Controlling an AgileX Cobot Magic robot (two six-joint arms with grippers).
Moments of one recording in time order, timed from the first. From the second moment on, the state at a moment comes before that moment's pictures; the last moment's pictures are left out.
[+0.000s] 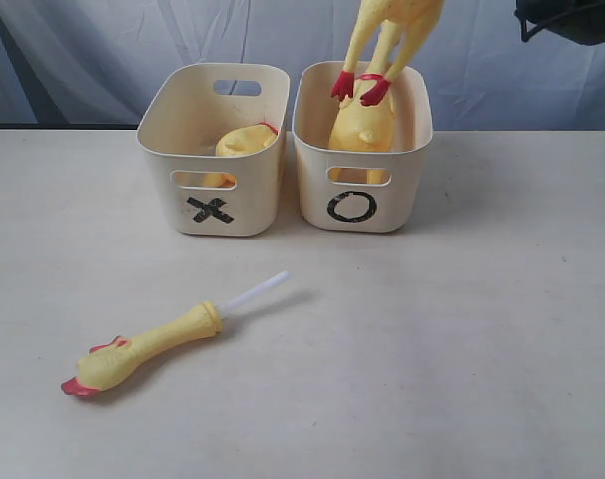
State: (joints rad) left arm -0.30 0.37 -0.63 -0.39 0.99 0.48; right arm 0.32 1.81 -1.44 0.43 -0.55 0.02
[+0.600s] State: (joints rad) left arm -0.30 0.37 -0.63 -0.39 0.99 0.48; right arm 0.34 1.93 -1.50 0.37 -0.44 0.02
